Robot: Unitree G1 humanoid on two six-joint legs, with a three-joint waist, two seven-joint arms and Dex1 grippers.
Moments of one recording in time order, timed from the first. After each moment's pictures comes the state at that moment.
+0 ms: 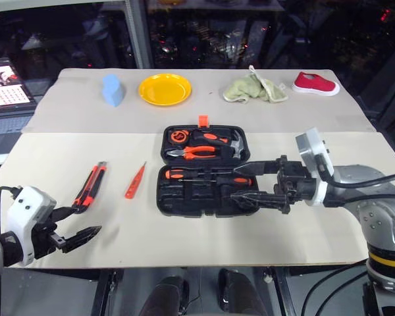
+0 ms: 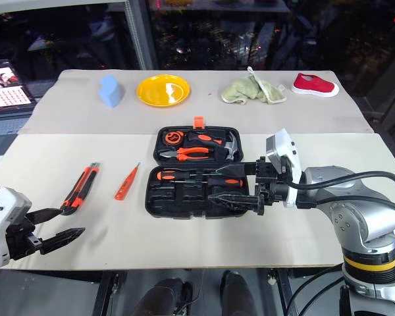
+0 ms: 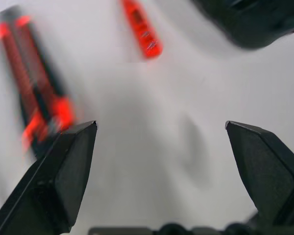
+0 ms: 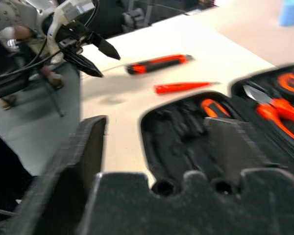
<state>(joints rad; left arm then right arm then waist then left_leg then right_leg) 0.38 0.87 0.71 -0.64 -0.59 0.94 -0.88 -0.41 -0.70 -0.14 -0.50 0.77 0.89 1.06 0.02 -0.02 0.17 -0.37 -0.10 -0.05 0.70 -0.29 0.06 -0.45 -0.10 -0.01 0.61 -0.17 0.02</state>
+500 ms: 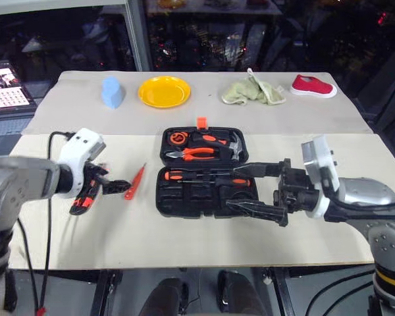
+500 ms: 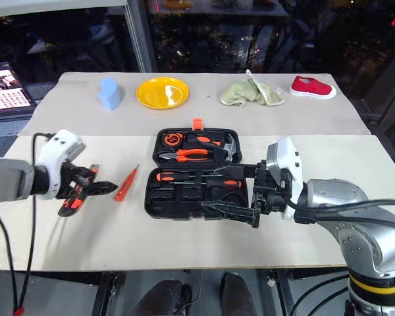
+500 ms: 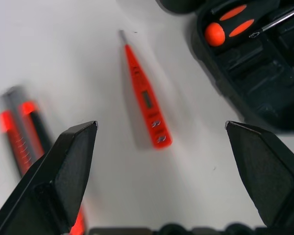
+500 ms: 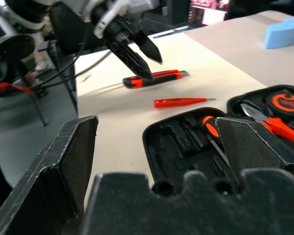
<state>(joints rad) -0.66 1.01 -0.01 -0.27 -0.65 1.53 -0.65 -0.27 -0.68 -0.20 -0.70 0.88 0.88 0.83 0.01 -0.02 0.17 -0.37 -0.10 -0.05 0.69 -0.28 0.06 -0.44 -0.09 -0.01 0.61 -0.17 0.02</state>
